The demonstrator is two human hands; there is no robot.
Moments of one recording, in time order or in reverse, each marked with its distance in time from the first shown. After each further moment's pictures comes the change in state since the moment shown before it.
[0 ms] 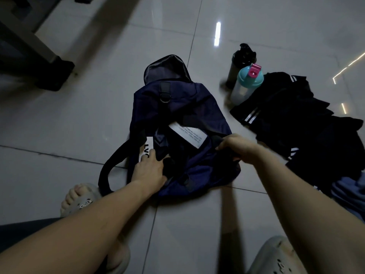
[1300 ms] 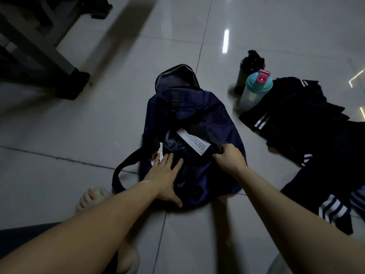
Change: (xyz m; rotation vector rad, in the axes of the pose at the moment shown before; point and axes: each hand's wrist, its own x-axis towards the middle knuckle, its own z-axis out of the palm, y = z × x) left_hand 0.012 -0.007 0.002 0.143 -0.201 0.245; right_hand -0.004 -0.002 0.065 -0.310 0.300 -0.170
